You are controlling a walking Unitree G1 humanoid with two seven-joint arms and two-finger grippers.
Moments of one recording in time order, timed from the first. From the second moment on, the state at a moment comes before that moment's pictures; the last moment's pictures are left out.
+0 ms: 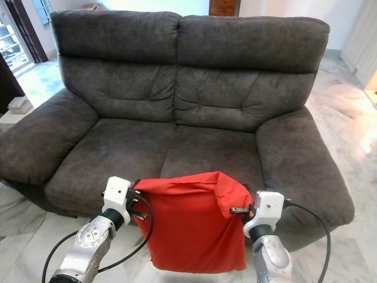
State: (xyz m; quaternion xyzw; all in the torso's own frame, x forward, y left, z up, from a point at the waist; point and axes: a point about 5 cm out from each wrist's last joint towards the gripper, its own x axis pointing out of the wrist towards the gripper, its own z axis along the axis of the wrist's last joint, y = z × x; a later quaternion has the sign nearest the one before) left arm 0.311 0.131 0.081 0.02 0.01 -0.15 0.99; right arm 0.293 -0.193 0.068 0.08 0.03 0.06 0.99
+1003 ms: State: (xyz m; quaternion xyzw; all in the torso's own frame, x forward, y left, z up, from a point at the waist) left arm 0.308 0.135 0.082 0.02 0.00 -0.15 0.99; right arm 0.293 -0.189 0.066 0.09 0.03 0.06 0.99
